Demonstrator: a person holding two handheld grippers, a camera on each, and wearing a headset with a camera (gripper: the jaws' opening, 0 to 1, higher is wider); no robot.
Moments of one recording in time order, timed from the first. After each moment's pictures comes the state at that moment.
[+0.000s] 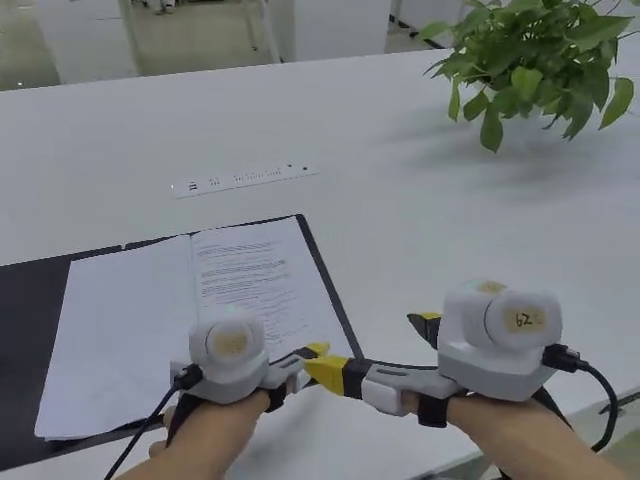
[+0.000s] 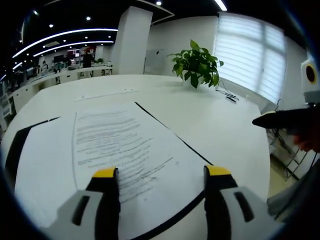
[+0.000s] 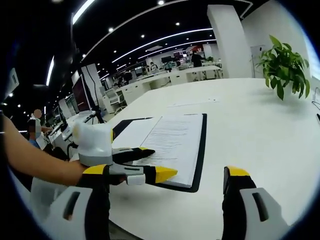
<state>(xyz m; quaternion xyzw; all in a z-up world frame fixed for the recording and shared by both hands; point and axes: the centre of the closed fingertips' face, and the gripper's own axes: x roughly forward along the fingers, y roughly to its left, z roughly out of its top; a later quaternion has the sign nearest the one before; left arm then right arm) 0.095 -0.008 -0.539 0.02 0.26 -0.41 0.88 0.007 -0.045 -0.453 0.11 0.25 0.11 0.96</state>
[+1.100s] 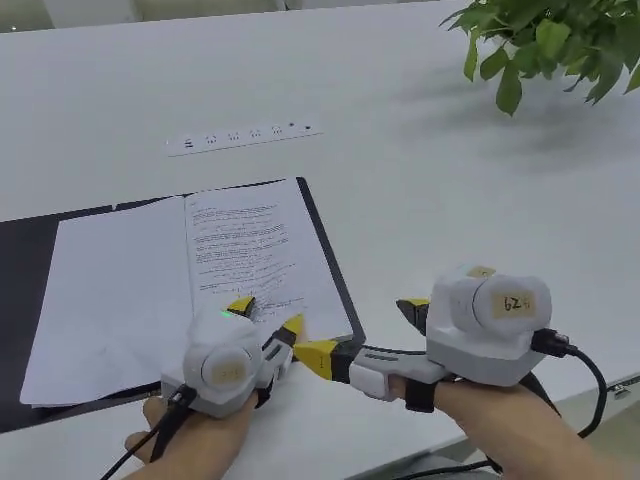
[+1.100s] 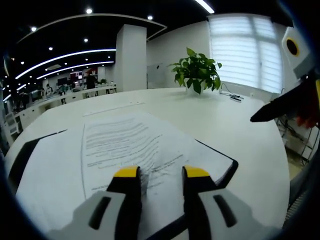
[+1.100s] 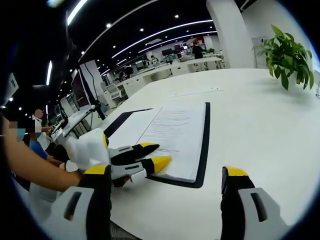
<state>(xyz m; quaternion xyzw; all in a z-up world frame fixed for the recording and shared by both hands) 0.105 0.007 -0.547 0.05 0.17 -0.39 0.90 0.013 -0.037 -0.479 0.12 0.28 0.13 0.94</state>
